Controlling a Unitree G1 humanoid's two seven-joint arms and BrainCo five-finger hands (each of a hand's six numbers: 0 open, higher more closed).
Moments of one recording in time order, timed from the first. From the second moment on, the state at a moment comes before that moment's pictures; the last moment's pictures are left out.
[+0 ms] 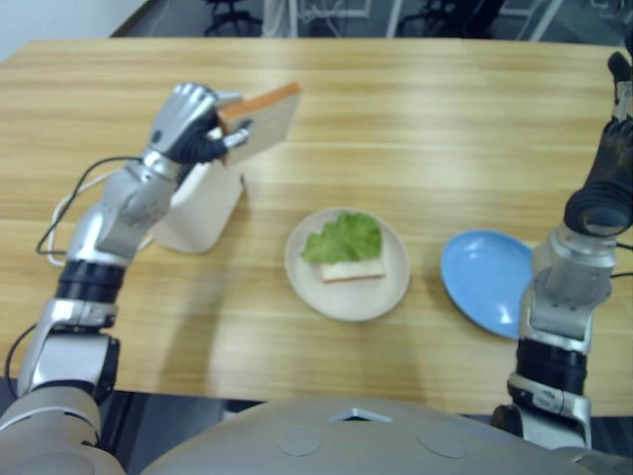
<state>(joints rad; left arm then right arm) -0.54 0.61 -0.14 0.27 0.62 -0.65 0.17 -0.12 -0.29 -0.36 -0.18 -0.14 -0.86 -0.07</state>
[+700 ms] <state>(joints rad) -0.73 0.40 -0.57 0.76 1.09 -0.90 0.83 -0.24 -0.48 -0.05 0.19 -0.33 -0.72 0.15</state>
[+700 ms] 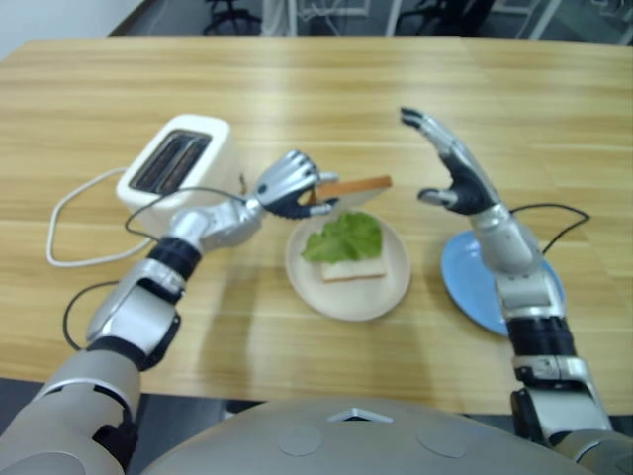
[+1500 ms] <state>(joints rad) -0.83 0.31 -0.92 0.99 1.36 -0.53 1.32 -0.21 -0.64 0.15 0.21 -0.36 -0.67 0.38</state>
